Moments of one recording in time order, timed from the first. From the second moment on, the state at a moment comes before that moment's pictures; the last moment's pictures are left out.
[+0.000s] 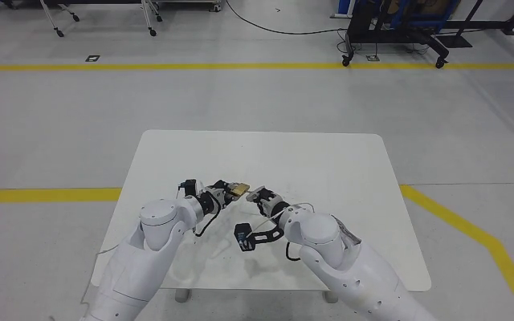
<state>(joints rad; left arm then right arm) 1.29 -1.19 -1.18 -1.61 -0.60 0.58 -0.33 -1.27 -1.23 0.85 -1.87 -2.60 -0.68 0.18</state>
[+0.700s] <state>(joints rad) 1.30 -1.19 -1.18 -1.63 -0.59 0.58 -0.30 -1.26 -1.25 0.84 -1.85 -2.60 -0.69 0.24</state>
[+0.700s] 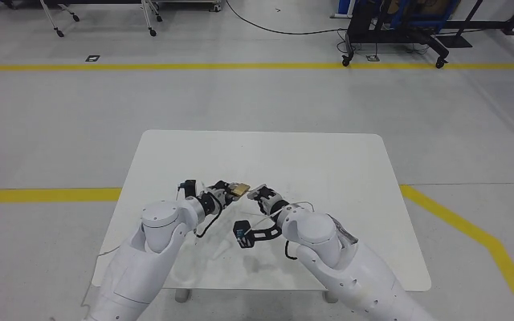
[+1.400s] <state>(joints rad) 1.31 -1.20 -1.18 -1.64 -0.64 0.59 -0.25 -1.26 -1.25 0.82 -1.85 -2.62 -0.69 0.22</state>
